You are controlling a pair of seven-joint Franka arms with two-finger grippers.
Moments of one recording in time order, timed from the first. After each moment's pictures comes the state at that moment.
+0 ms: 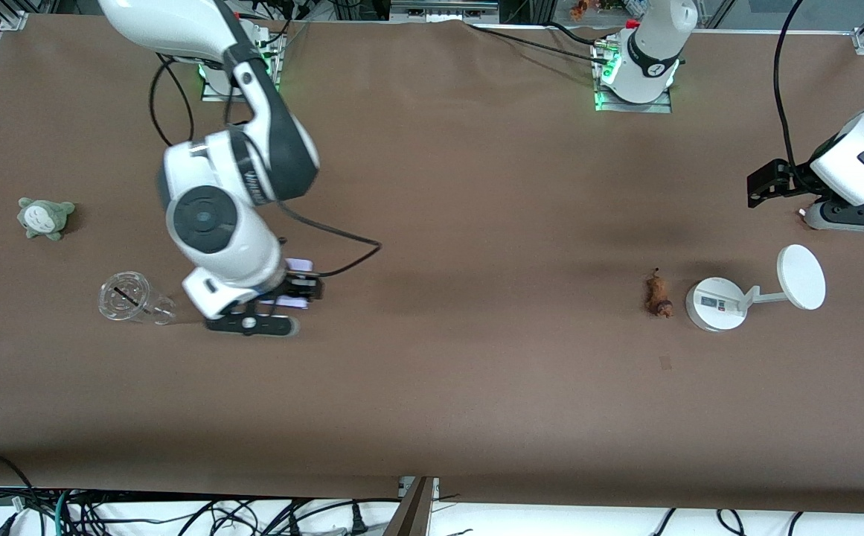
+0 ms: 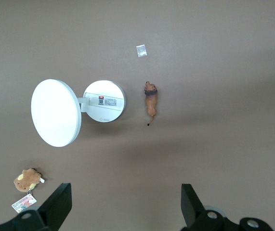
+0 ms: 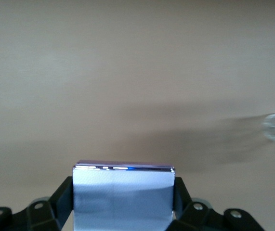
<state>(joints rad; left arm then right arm) -0.02 0.05 -0.03 -1.62 0.07 1.59 0.07 0.54 0.60 -0.23 -1.25 0.05 1.79 0.39</state>
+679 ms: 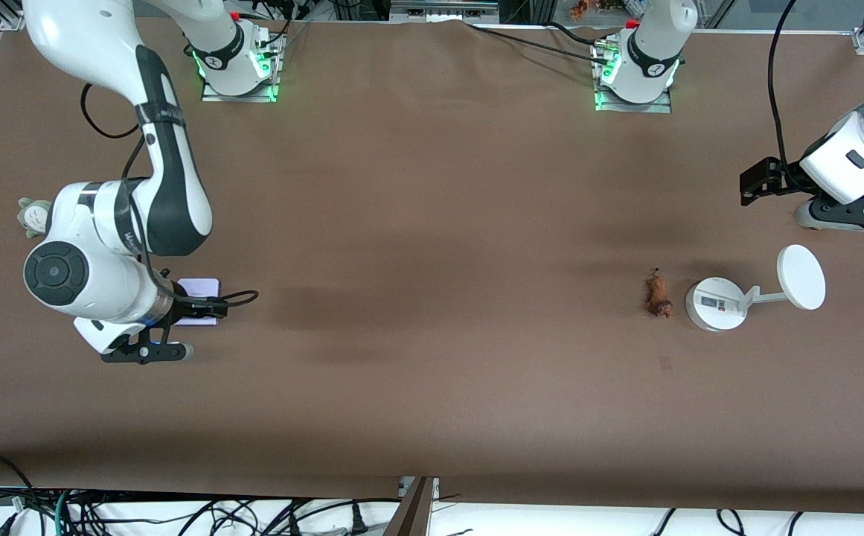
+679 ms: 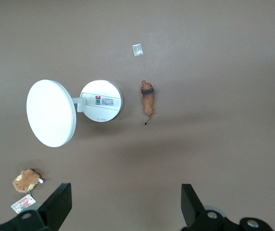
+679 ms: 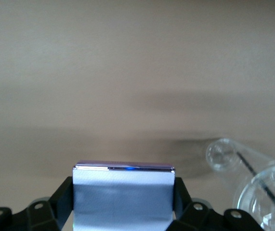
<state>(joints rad) -0.03 0.05 -0.03 -1.62 0.07 1.59 0.07 0.39 0.61 -0.32 -1.44 0.15 1.96 0.02</state>
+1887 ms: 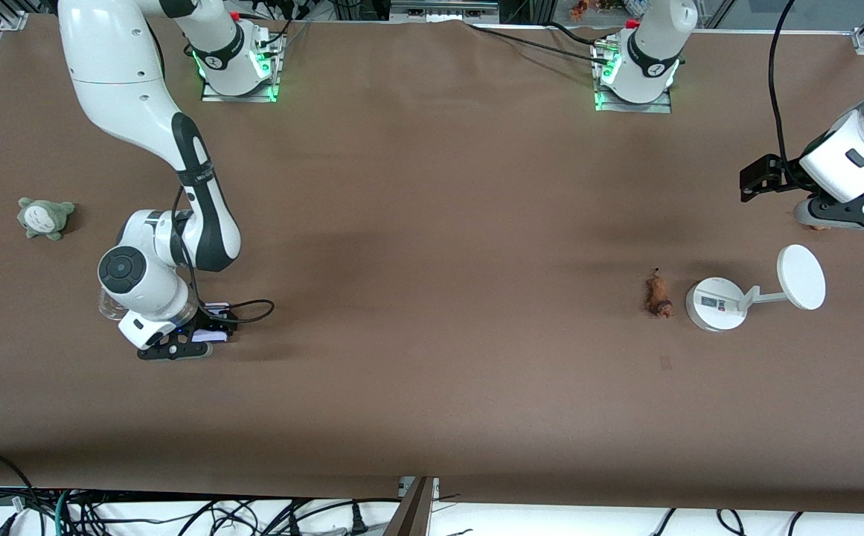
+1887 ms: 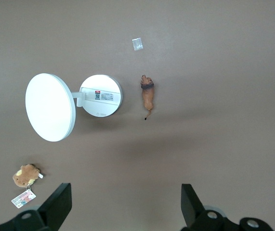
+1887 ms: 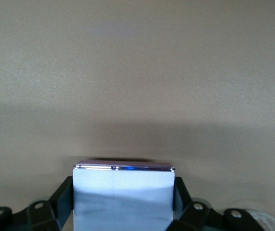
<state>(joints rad) -0.03 0.05 -0.03 -1.62 0.07 1.57 0.07 0.37 0.73 -0.31 -1.73 0.20 2.53 -0.12</state>
